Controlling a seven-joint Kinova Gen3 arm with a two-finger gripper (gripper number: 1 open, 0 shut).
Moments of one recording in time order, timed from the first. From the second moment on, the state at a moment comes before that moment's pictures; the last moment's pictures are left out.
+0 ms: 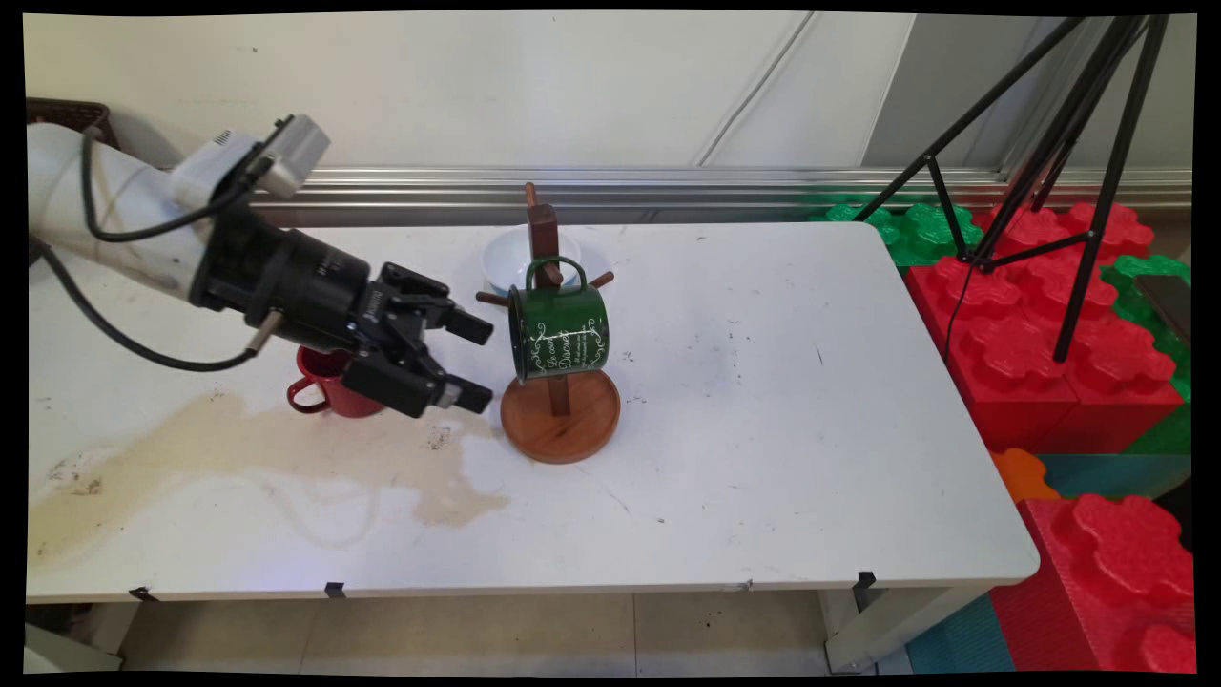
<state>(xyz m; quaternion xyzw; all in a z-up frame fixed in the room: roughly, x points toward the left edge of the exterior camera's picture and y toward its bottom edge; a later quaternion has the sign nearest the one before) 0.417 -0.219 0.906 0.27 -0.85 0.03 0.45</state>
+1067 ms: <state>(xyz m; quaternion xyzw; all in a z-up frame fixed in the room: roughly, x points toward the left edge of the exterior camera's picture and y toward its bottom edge) 0.387 -0.228 0.888 0.29 -0.83 0.06 0.48</state>
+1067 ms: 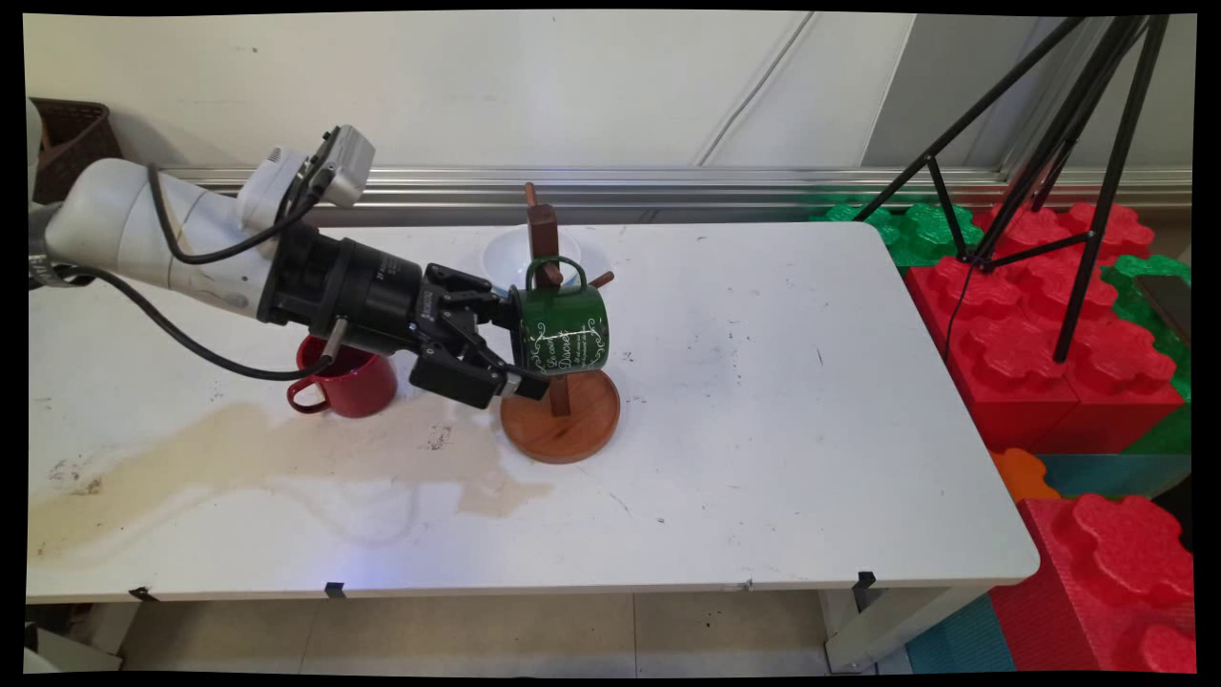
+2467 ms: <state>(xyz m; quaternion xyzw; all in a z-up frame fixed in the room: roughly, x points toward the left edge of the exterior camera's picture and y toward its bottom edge) 0.375 -0.227 0.877 0.31 -0.81 0.08 0.49</state>
